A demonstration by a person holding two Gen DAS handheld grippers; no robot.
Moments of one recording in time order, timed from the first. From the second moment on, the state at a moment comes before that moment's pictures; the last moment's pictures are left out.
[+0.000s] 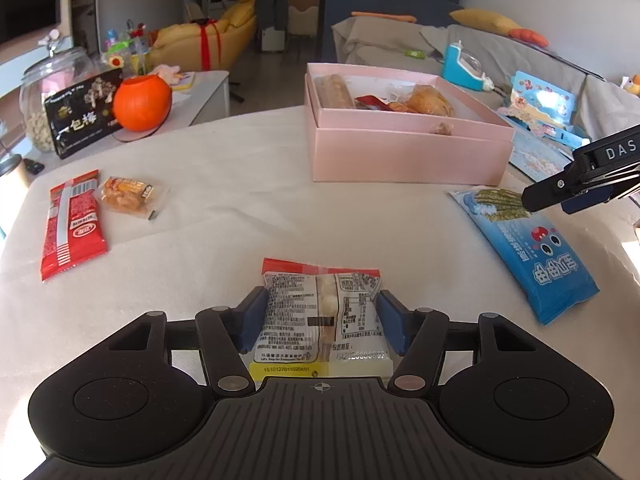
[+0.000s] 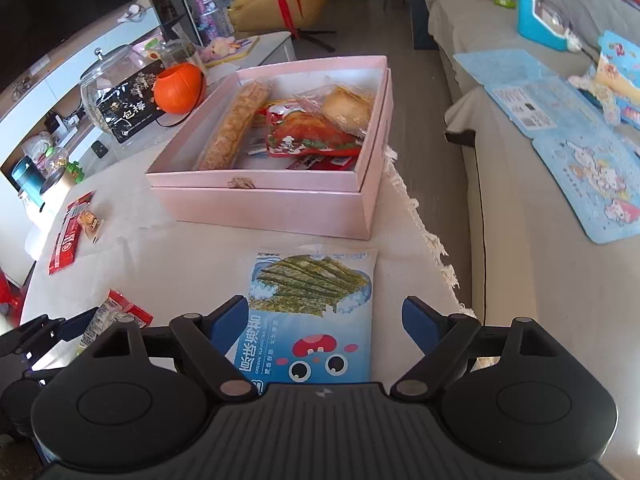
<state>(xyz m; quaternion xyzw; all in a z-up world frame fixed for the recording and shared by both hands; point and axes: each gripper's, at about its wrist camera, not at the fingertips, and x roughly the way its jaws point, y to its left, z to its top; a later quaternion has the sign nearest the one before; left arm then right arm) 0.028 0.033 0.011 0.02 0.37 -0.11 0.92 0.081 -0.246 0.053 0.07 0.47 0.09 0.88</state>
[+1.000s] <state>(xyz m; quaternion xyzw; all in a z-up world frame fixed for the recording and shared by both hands) 0.218 -0.024 0.067 -0.11 0.33 -0.23 0.91 0.142 -0.246 0.164 0.01 0.29 0.08 0.95</state>
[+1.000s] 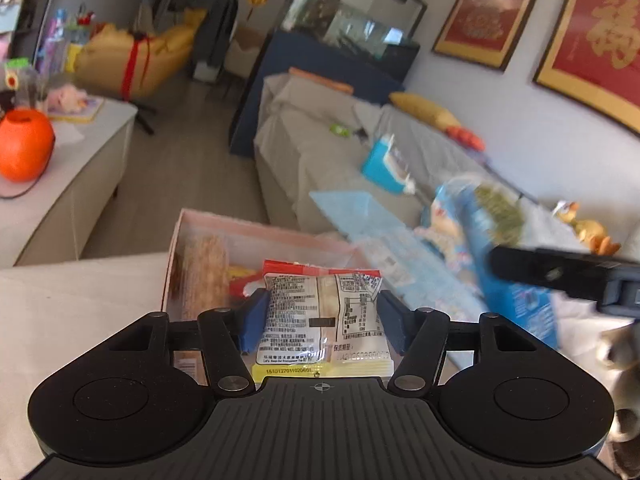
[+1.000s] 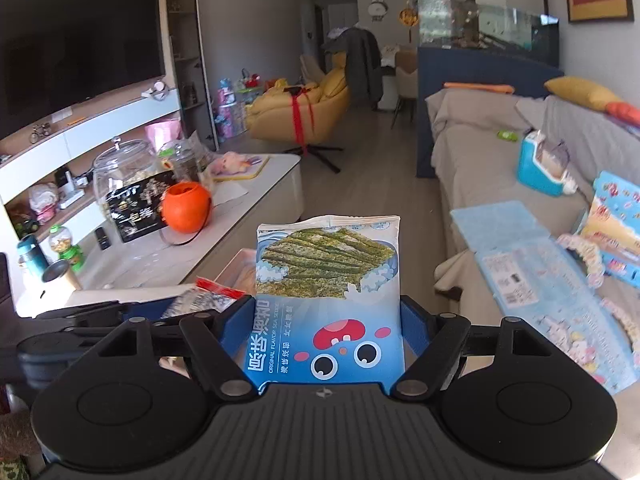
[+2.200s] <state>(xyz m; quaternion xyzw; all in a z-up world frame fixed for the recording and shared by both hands) 0.068 0.239 0.036 -0.12 0.27 0.18 0.94 0.171 0.010 0.072 -0.10 0.38 0.29 0.87</state>
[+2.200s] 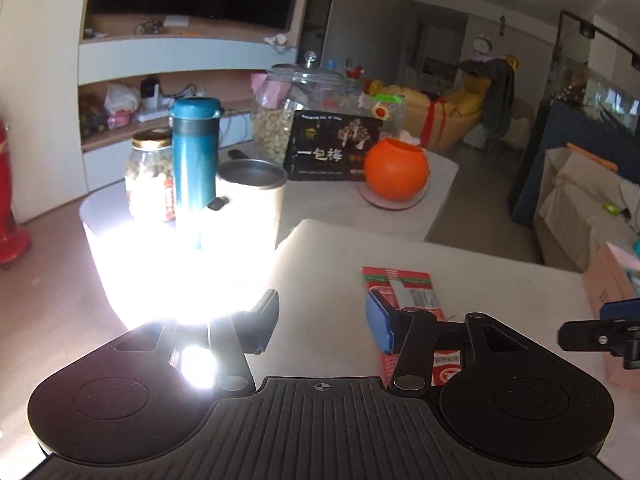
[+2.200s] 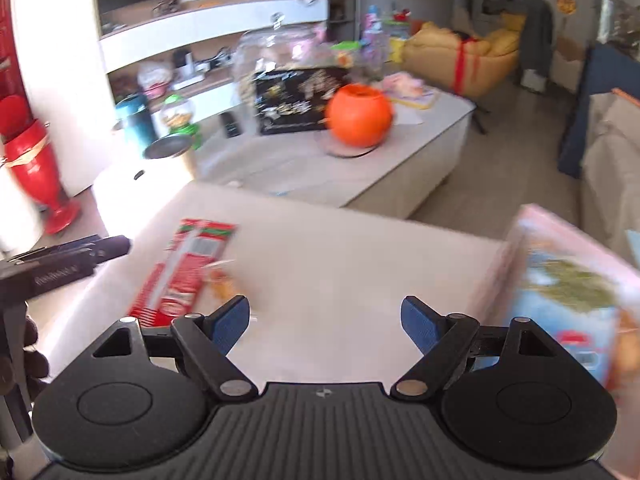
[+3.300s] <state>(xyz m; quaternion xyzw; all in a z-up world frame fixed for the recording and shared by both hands) 0.147 0.166 0.015 0.04 0.36 0.11 0.93 0.046 -0.106 0.011 -0.07 0.33 0.21 0.92</state>
